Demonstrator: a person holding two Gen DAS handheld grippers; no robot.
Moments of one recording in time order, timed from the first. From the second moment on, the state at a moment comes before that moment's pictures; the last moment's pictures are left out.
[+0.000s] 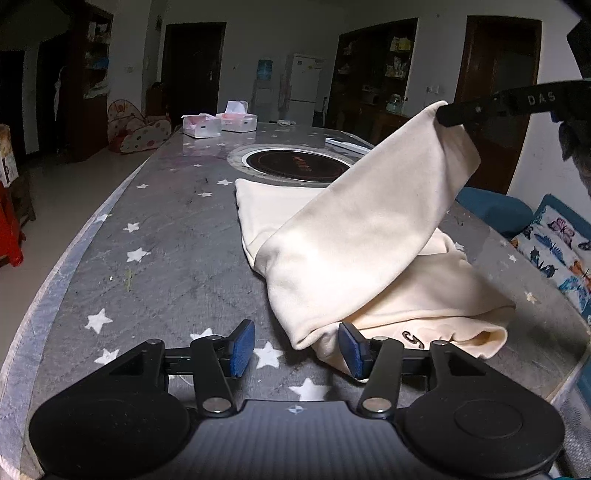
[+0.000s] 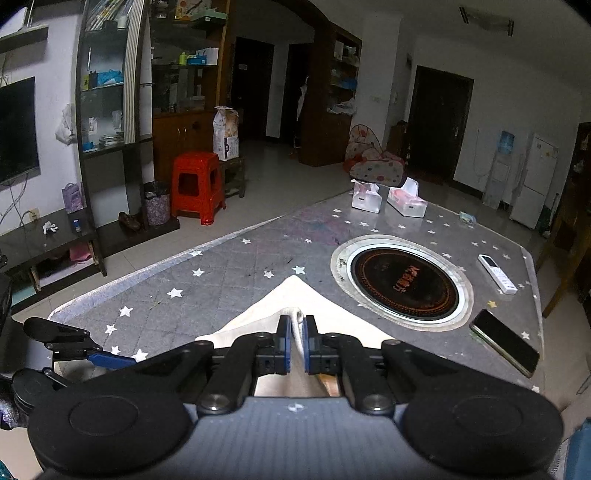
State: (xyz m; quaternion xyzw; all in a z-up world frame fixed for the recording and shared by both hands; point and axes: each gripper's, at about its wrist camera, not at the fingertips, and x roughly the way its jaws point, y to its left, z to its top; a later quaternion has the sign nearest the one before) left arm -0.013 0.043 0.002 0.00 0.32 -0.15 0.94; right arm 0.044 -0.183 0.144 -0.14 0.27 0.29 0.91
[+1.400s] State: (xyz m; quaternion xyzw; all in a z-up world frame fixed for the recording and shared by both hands) left arm -0.015 0.078 0.014 0.05 0.35 -0.14 0.92; right arm 0.051 -0.263 0.037 -0.03 0.41 0.19 0.89
